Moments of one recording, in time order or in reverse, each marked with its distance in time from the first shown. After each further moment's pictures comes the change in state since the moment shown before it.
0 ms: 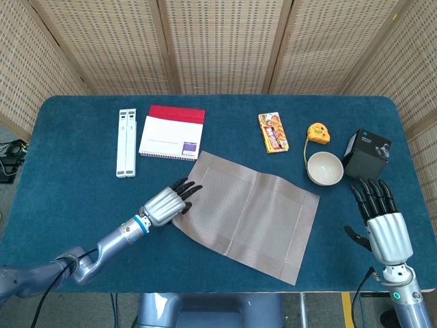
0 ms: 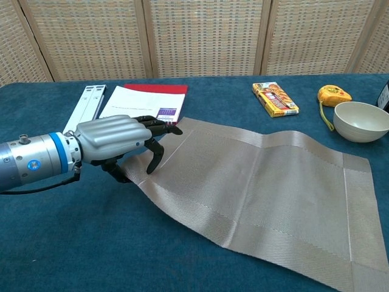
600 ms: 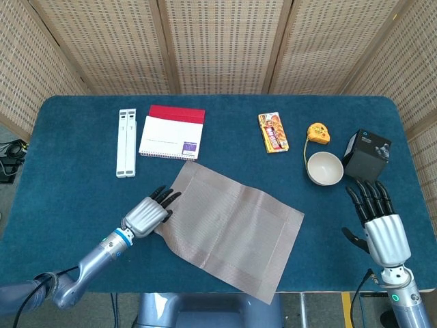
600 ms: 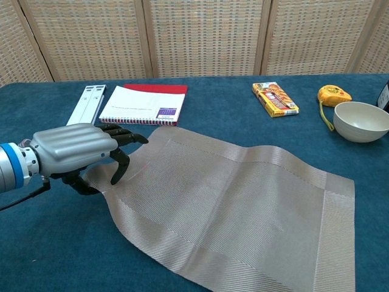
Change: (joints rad) left arm 0.113 0.138 0.008 -0.283 -0.195 -0.004 0.344; right arm -0.005 -0.001 -0.002 -0.009 -0.025 0.009 -0.012
